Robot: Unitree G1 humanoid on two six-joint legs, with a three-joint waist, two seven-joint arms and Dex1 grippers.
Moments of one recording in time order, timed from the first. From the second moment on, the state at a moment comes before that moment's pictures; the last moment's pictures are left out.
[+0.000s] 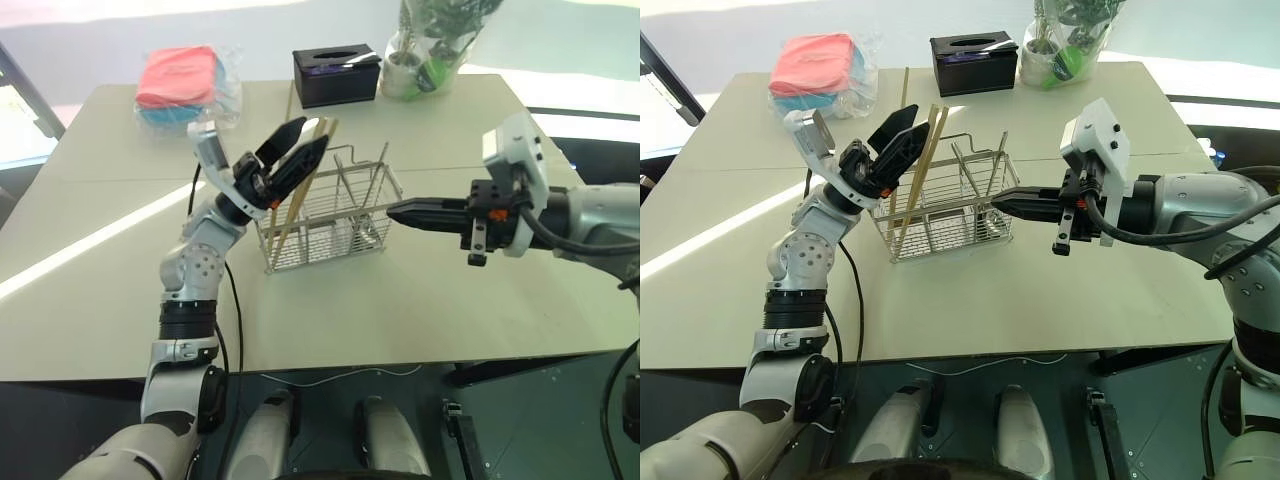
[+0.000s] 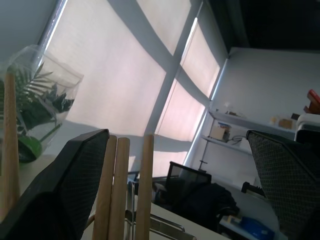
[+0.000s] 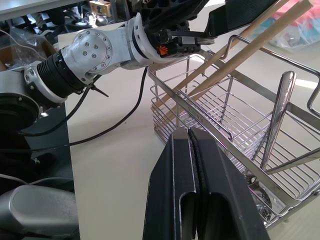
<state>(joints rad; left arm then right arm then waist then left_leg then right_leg) -0.69 0.13 0.20 0.15 -0.80 0.36 -0.89 -0.62 -0.94 -0.15 -0.51 0.98 1.00 0.77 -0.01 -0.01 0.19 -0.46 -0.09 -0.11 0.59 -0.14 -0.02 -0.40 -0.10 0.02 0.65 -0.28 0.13</state>
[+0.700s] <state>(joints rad) -0.73 0.44 0.30 0.04 -0.64 0.36 -0.51 -0.52 -0.92 -0.19 -0.51 0.93 0.94 0.72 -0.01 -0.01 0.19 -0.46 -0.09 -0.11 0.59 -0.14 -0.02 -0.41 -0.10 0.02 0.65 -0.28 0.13</state>
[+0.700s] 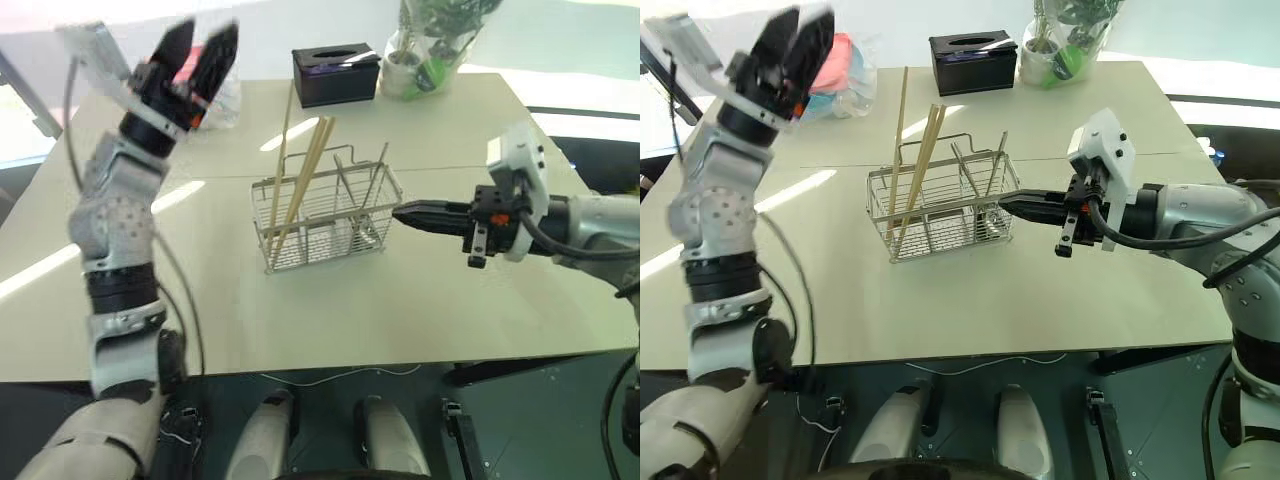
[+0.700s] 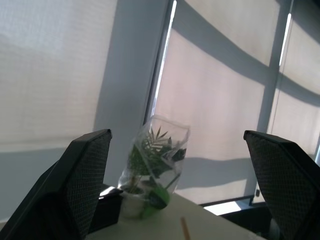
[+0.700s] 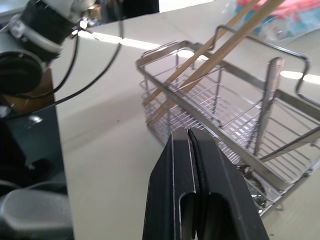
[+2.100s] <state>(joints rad) -0.08 0.19 0.26 -0.07 -0.23 0.07 -0.12 -0.08 -0.30 -0.23 -0.27 0.33 0.21 0.28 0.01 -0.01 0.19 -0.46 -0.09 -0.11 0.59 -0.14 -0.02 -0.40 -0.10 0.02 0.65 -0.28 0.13</state>
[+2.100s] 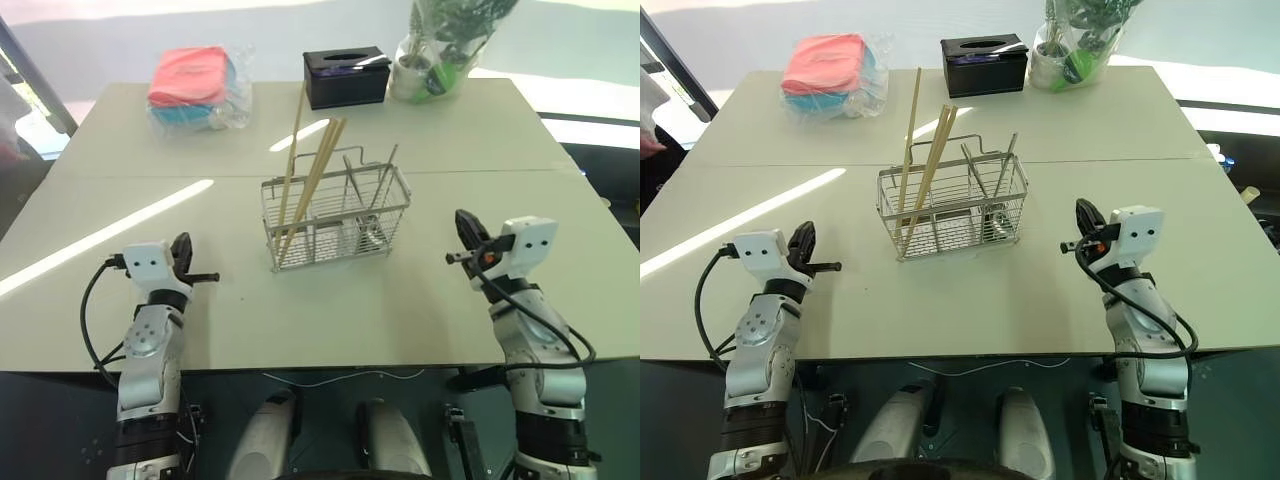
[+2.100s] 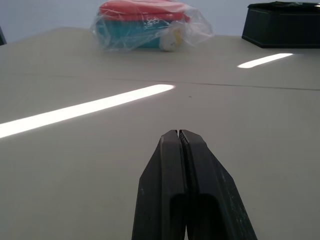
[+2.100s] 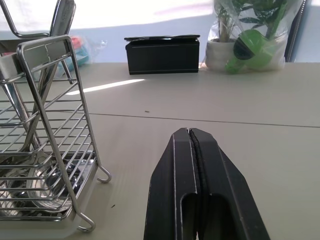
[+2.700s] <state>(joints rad) -0.05 0.18 0.26 -0.08 -0.23 0.04 -0.13 -0.09 -0.30 -0.23 -0.25 0.33 0.20 0.30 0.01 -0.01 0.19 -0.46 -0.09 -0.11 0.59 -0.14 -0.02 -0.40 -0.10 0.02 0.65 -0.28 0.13</state>
